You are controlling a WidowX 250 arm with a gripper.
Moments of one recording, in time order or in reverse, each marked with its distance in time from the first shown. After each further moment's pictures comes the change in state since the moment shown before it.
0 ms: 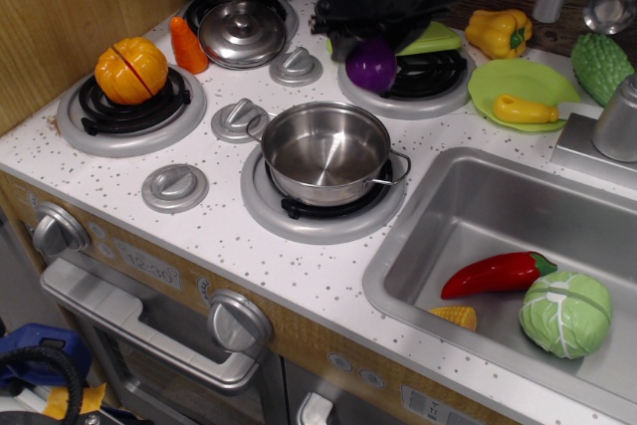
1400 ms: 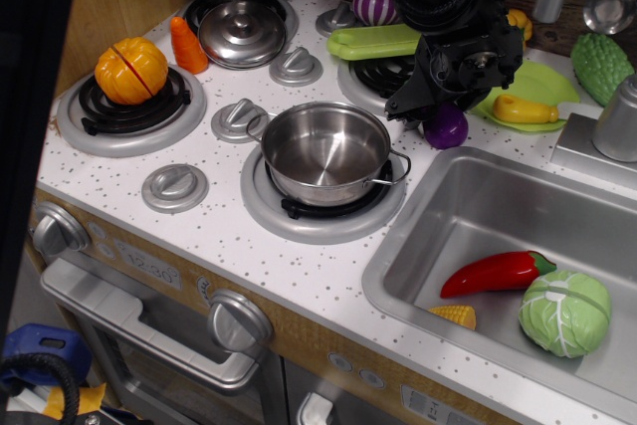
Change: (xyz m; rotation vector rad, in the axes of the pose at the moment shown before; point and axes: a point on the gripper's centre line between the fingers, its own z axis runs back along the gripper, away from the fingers) arm -0.037 -0.082 -0.086 -0.275 0.032 0.133
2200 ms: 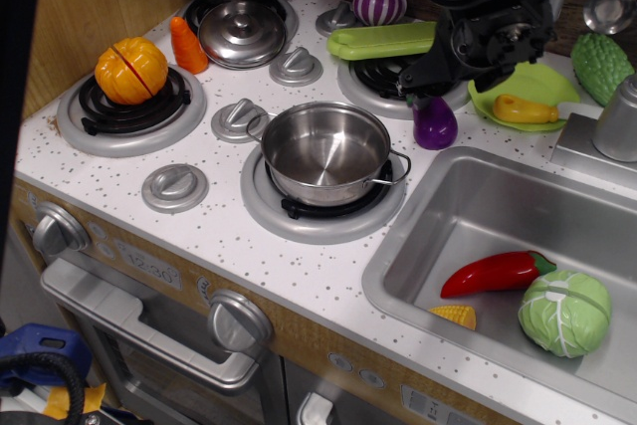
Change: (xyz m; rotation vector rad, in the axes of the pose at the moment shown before) arm 0.011 -0.012 0.025 0.000 -0.038 -0.084
